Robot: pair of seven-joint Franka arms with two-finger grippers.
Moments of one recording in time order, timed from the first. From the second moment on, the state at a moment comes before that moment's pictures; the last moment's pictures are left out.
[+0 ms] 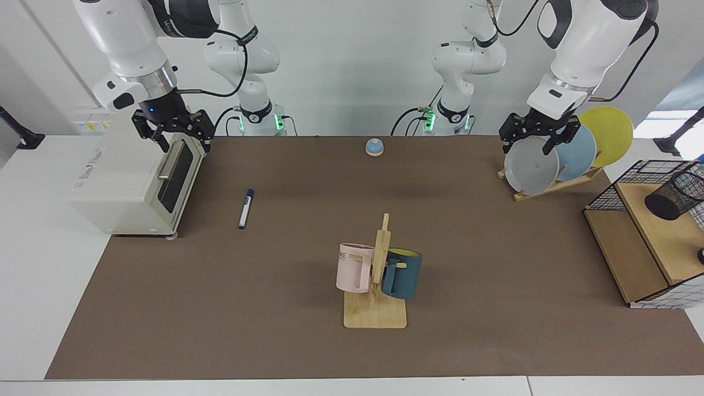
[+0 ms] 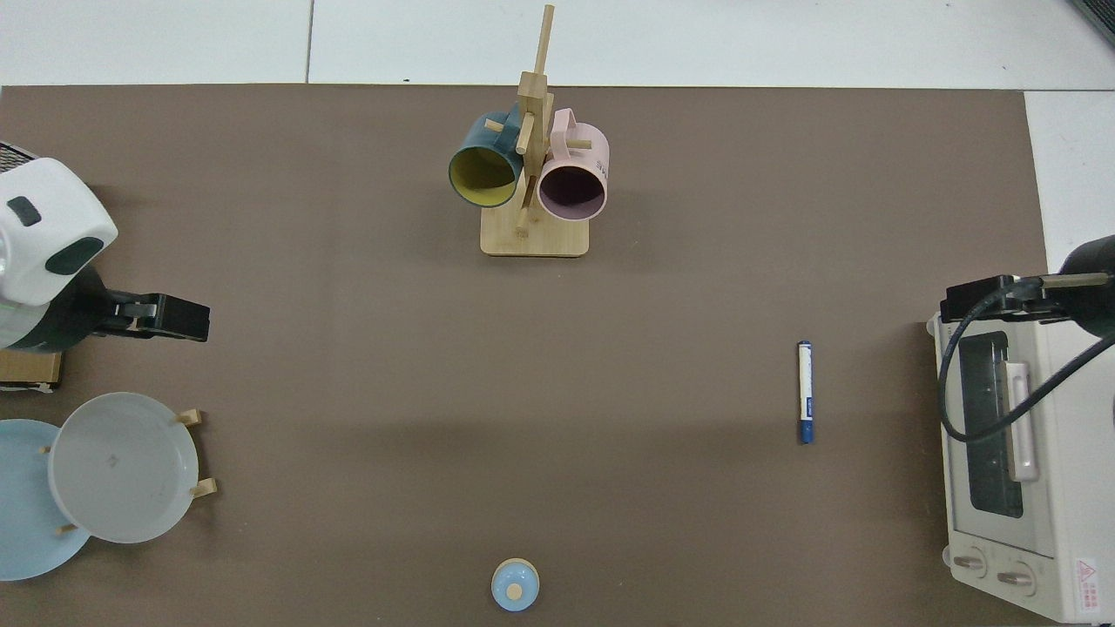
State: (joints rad) left arm -0.06 -0.05 -0.02 -1.69 0.00 1.62 0.02; right arm -0.03 -0.06 0.02 -1.69 0.00 1.63 0.02
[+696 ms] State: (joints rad) left arm -0.06 -0.05 -0.02 -1.69 -0.01 1.62 0.02; right arm 0.01 -0.07 0.03 -2.08 0.00 2.03 0.10
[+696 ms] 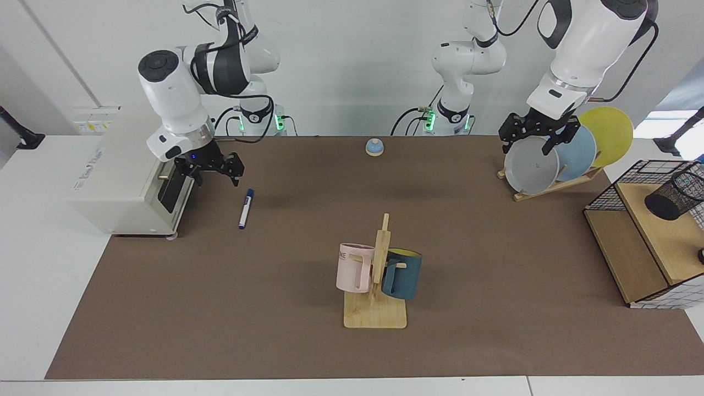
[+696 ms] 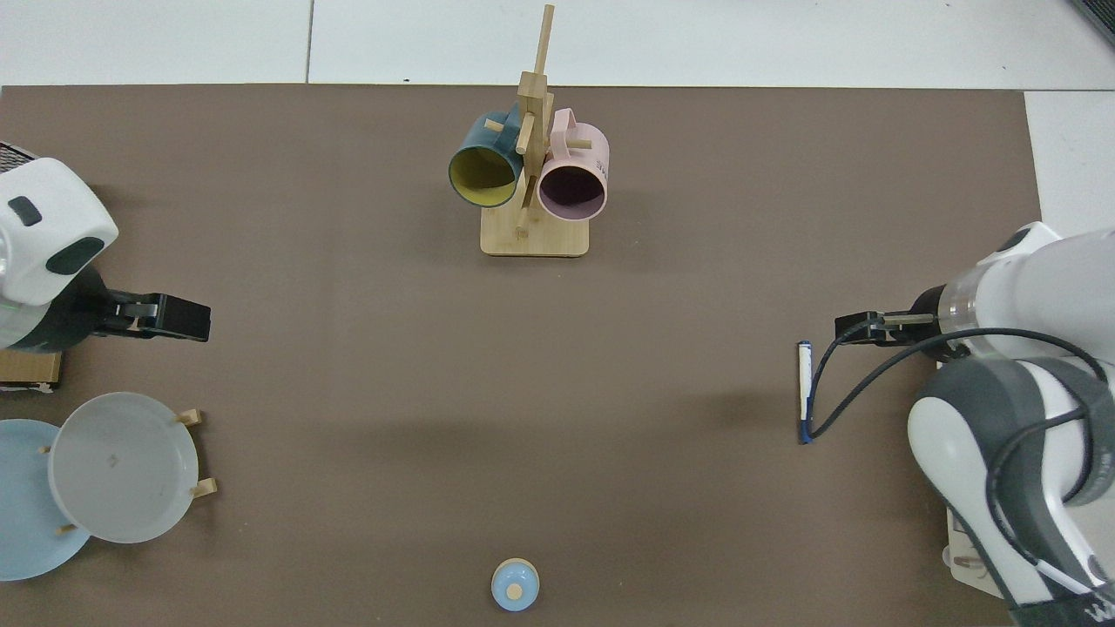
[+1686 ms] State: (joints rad) left arm -0.08 -0.07 -0.09 -1.68 -0.01 1.60 0.13; right arm 0.04 0.17 0.03 -2.25 0.00 2.42 0.19
